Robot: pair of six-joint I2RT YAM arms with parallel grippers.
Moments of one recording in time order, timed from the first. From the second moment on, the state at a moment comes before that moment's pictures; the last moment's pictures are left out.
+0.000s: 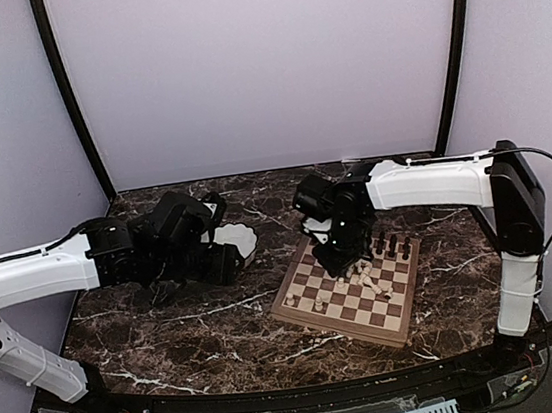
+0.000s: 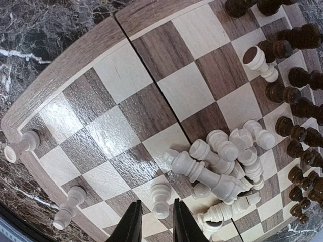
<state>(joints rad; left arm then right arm) -1.00 1.34 1.07 -0.56 -0.28 -0.51 0.89 1.91 1.50 -1.00 0.06 0.27</state>
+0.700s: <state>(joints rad) -1.00 1.36 1.08 -0.55 -0.27 -0.48 0.88 1.96 1.51 -1.01 0.05 0.25</state>
